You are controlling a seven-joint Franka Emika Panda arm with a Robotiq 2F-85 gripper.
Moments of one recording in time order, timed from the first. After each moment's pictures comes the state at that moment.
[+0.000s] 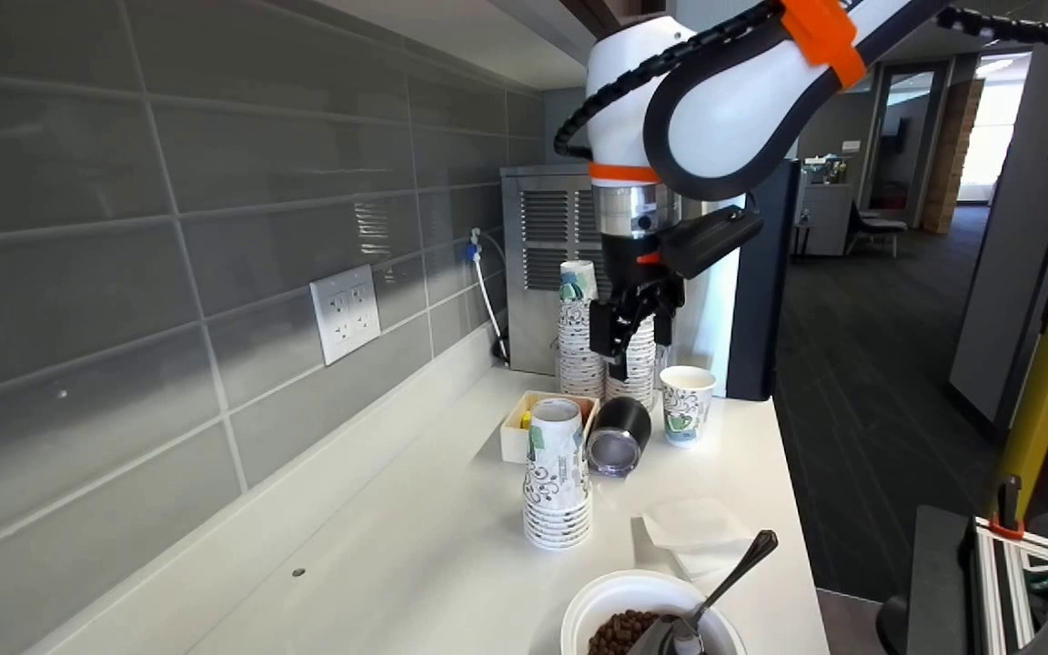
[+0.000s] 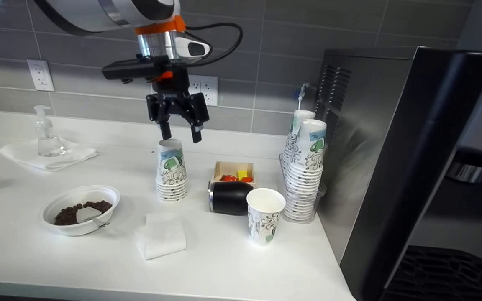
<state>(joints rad) -0.01 -0.29 0.11 -2.51 -0.20 2.23 0.33</state>
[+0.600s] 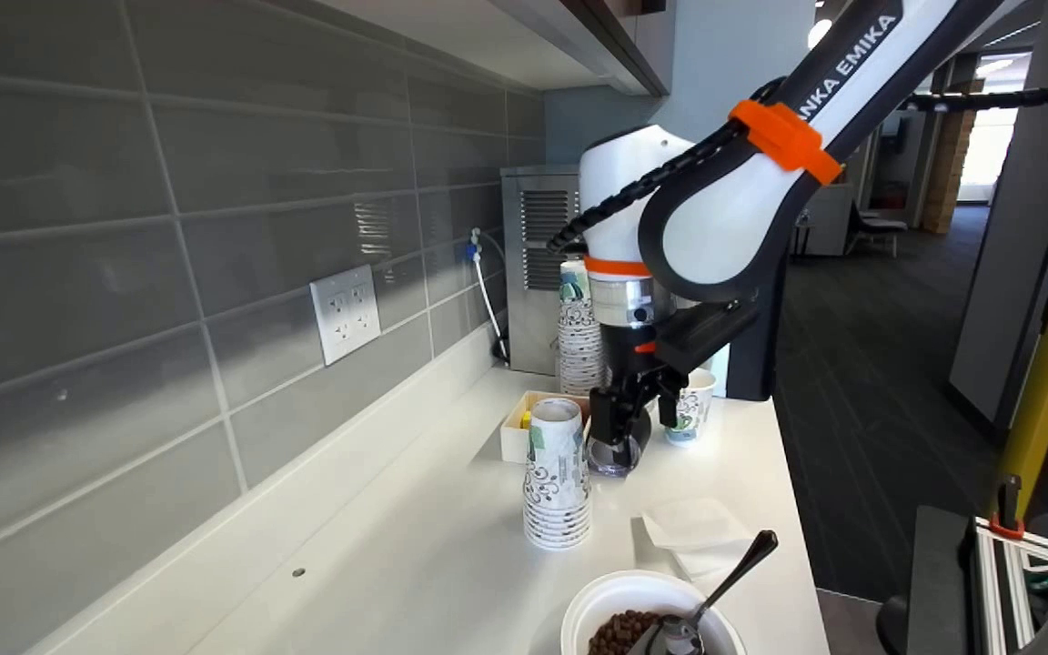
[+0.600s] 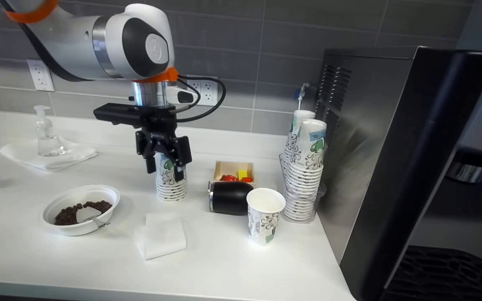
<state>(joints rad) 0.02 -0.14 0.13 -2.59 -0.14 2.38 0.39</state>
